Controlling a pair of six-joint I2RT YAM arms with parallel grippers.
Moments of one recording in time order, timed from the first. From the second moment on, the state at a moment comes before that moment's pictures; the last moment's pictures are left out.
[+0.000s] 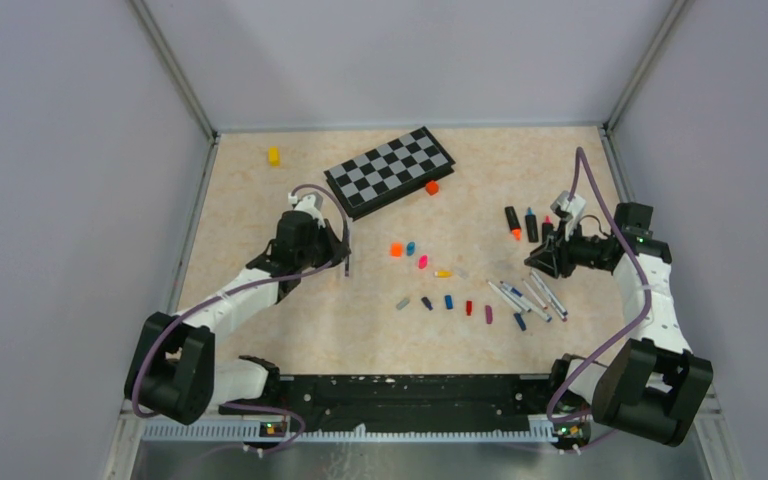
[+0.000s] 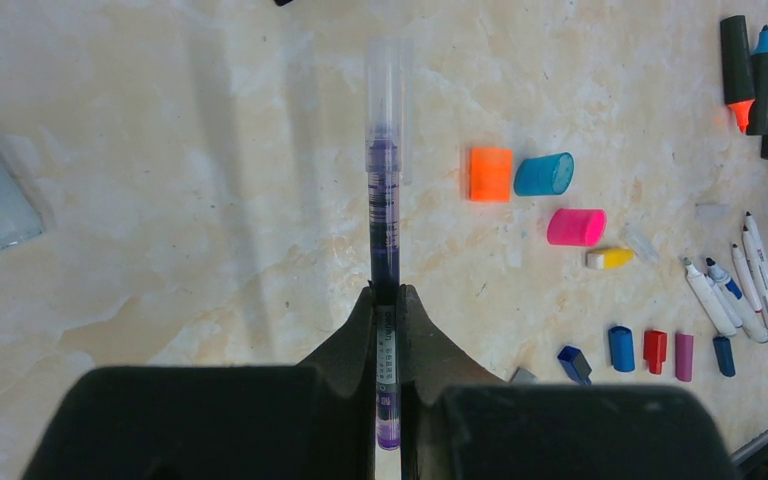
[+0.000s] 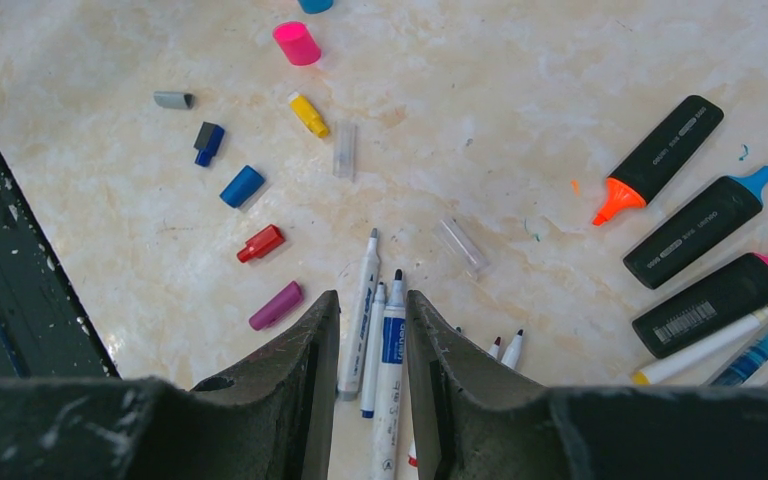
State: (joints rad) left arm -0.35 1.25 0.61 0.04 0.14 -0.56; right arm -0.32 1.14 0.82 -0.81 -1.02 -0.85
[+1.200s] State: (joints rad) left arm -0.35 1.25 0.56 0.14 0.20 -0.60; right arm -0.30 1.14 0.81 -0.81 -1.04 -0.85
